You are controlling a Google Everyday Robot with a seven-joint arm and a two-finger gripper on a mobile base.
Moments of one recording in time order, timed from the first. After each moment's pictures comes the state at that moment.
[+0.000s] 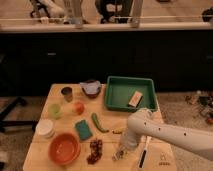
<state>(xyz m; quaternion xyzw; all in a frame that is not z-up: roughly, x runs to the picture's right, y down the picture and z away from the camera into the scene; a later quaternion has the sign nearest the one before) 0.095 0.338 0.760 -0.39 -0.22 -0.19 0.87</state>
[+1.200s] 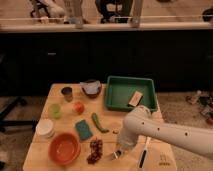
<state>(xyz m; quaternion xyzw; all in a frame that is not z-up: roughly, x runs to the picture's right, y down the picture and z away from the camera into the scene) 0.069 0.309 0.723 -0.36 -0.23 -0.25 0.87</state>
